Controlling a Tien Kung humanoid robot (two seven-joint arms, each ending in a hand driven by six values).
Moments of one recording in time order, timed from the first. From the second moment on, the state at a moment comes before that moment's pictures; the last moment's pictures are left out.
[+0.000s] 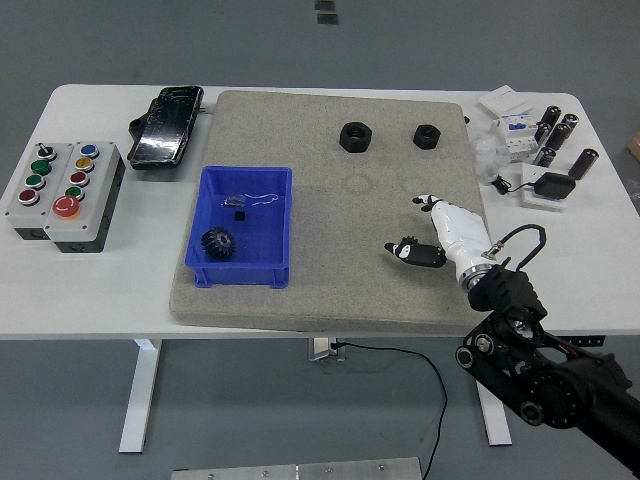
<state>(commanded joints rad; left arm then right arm) -0.04 0.09 -1.57 -0.18 1.53 0.05 0.25 0.40 -0.22 0.79 1.16 -2.01 -0.37 -0.39</state>
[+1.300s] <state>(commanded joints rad) -0.04 0.08 -1.57 -0.18 1.51 0.04 0.23 0.47 -0.21 0.66 1.14 -2.02 -0.41 -0.40</state>
